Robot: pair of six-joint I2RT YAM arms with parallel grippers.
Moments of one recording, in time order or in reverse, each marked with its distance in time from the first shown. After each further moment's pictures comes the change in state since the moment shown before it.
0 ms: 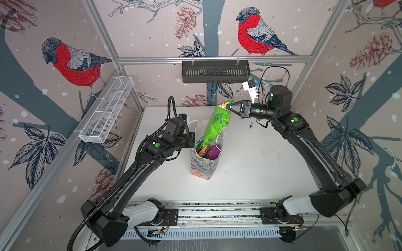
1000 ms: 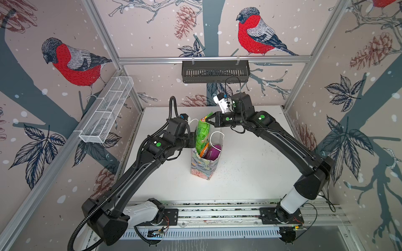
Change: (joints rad) left arm -0.010 0.011 0.002 0.007 -0.005 -0.008; right arm 0.268 0.246 0.156 -0.234 0.329 -0.096
